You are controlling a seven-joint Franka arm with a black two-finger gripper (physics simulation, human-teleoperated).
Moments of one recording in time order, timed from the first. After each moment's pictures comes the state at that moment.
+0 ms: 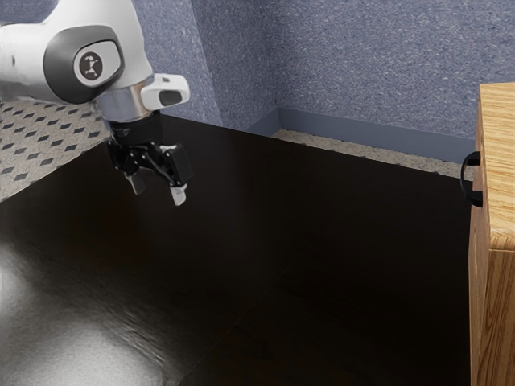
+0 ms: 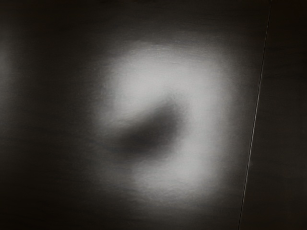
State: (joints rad) arm 0.01 0.04 0.16 -1.48 0.02 1.48 0.06
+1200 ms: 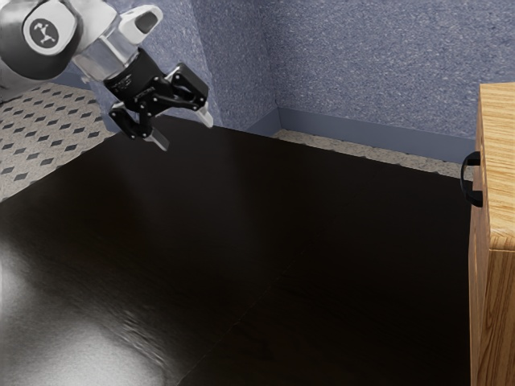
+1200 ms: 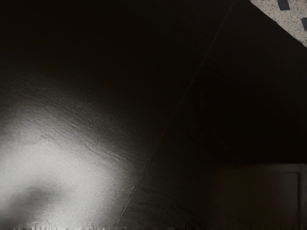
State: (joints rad) arm 0.07 -0.02 0.14 -1.47 -0.29 1.77 -0.33
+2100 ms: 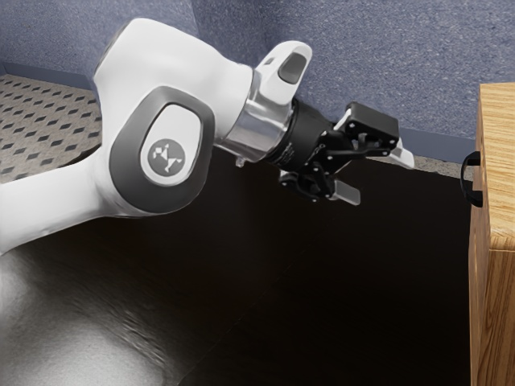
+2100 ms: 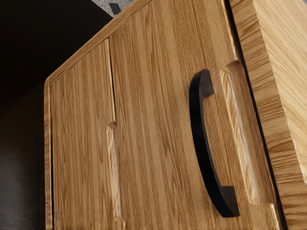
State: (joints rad) arm -0.48 -0.13 0.14 -1.83 -0.49 2.43 -0.44
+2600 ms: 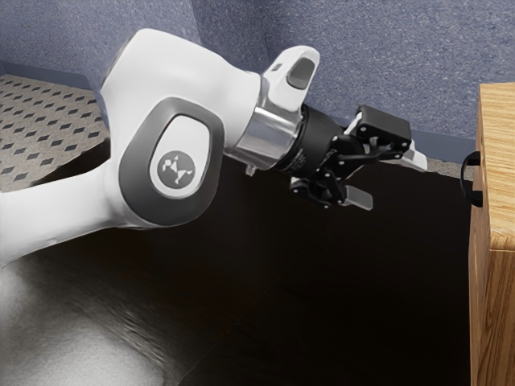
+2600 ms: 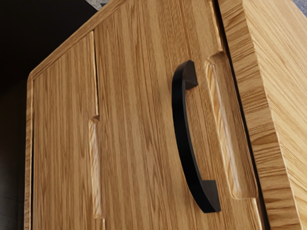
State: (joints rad) arm -0.51 -0.13 0.14 -1.85 -0.51 2.49 -0.46
